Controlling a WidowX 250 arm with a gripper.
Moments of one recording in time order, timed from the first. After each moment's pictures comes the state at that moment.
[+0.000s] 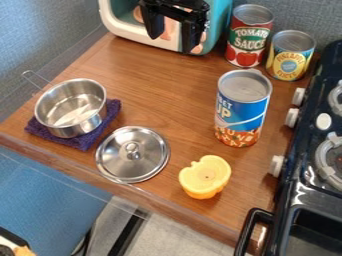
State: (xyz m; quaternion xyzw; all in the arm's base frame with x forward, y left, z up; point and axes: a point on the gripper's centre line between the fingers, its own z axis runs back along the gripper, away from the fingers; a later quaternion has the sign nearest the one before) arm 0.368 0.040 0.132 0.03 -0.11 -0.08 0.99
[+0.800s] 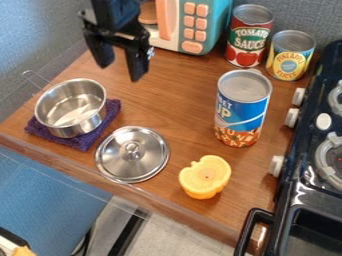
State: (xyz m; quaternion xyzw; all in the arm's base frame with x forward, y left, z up) arm 0.294 0.090 0.111 0.01 -0.08 -0.04 1.00
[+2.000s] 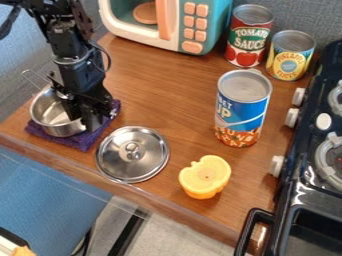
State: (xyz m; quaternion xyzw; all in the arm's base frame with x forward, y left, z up) arm 0.255 0.117 0.046 0.02 -0.04 -0.03 1.00
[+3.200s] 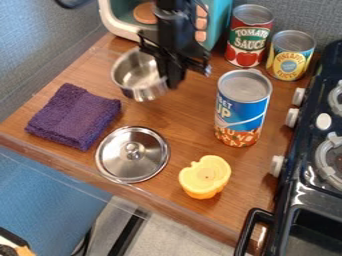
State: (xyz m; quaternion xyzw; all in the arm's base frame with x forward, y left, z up) arm 0.349 0.027 0.075 0.04 -0.08 -0.01 1.00
